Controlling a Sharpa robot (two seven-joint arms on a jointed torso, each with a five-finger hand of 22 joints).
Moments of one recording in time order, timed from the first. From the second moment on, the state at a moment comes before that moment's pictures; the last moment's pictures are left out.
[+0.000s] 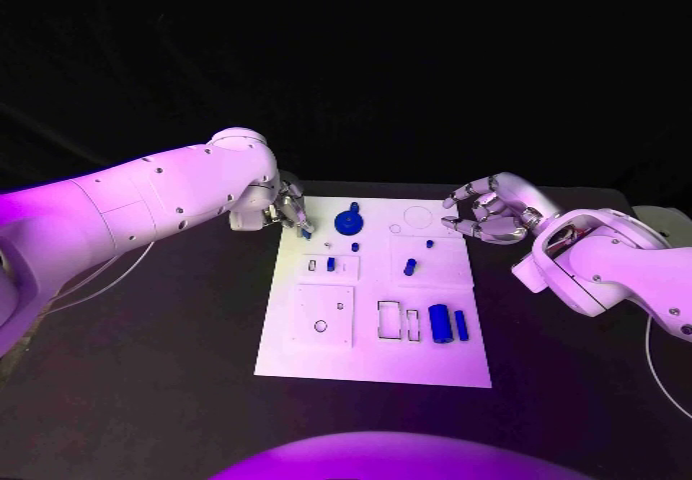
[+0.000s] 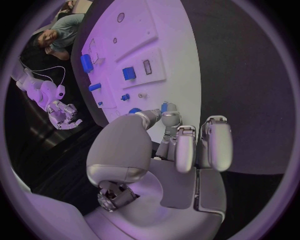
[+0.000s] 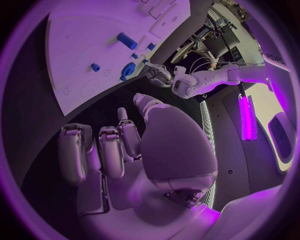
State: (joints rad) left arm 1.37 -0.56 -0.08 1.06 -1.05 0.41 -0.52; left_hand 1.22 -0.03 0.57 0.18 0.15 0.81 0.09 0.63 0.64 1.21 0.01 1.11 0.90 1.47 -0.05 1.56 1.31 0.06 1.45 0.06 1.42 1.31; right arm 1.28 -0.94 -0.14 1.62 -0.98 -0.46 0.01; right_hand 1.36 -0.16 0.34 0.24 0.27 0.81 0.18 0.23 0.44 1.37 0.10 1.39 1.31 1.47 0.02 1.56 1.31 0.02 1.47 0.13 1.45 1.31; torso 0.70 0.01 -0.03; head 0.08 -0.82
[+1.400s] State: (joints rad) left arm 1.31 -0.84 -0.08 1.51 -1.04 0.10 -0.48; left_hand 1.07 -0.12 0.78 0.16 0.20 0.83 0.07 0.77 0.68 1.30 -0.01 1.18 0.96 1.47 -0.07 1.56 1.31 0.06 1.46 0.04 1.45 1.31; right arm 1.28 -0.94 -0.14 1.62 -0.99 -0.46 0.01; right_hand 1.36 -0.16 0.34 0.24 0.27 0.81 0.18 0.23 0.44 1.37 0.10 1.39 1.31 1.47 0.02 1.56 1.31 0.02 1.47 0.13 1.45 1.31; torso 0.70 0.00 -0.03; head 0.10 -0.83
